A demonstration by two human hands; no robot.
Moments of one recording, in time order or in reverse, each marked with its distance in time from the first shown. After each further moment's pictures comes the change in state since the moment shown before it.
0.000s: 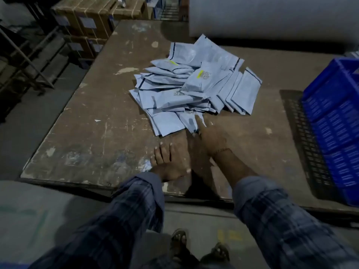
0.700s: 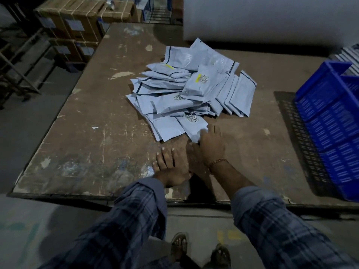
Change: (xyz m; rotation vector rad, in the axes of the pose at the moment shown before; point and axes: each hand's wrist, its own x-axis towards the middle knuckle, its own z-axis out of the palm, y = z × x) left_hand 0.010 -0.004 -0.004 0.099 -0.039 0.053; right_hand -0.020 -0.037 -0.012 -0.101 0.036 0.227
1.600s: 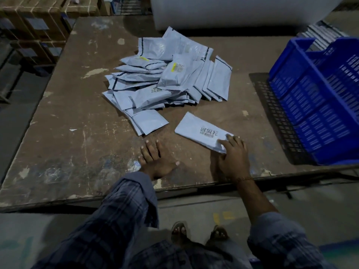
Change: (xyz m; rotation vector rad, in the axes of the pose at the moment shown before) left_hand 0.015 -0.010 0.007 -0.076 -0.007 0.007; right_hand -0.122 0.118 -0.009 0.126 0.132 0.154
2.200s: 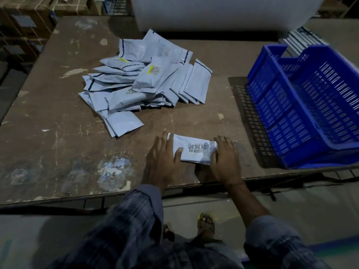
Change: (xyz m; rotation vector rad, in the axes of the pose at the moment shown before) left_hand -0.029 0.130 0.066 -0.043 0.794 0.360; right_hand -0.001 0.066 -0.034 0.131 0.046 -0.006
